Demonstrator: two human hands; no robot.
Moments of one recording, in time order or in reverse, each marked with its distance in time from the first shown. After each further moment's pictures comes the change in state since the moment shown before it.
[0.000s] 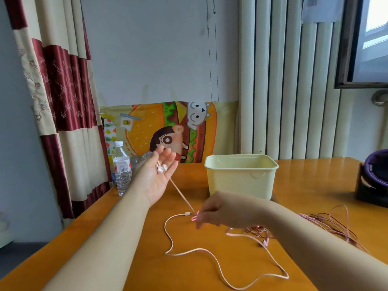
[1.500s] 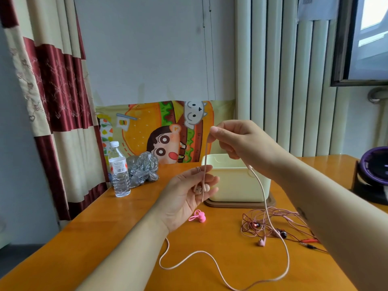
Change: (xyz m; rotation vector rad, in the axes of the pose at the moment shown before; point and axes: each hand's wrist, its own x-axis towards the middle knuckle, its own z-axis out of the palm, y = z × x) left_hand -0.046 -0.047 0.023 0.196 -0.437 -0.205; right_hand -0.015 -0.013 -0.074 0.462 0.631 -0.206
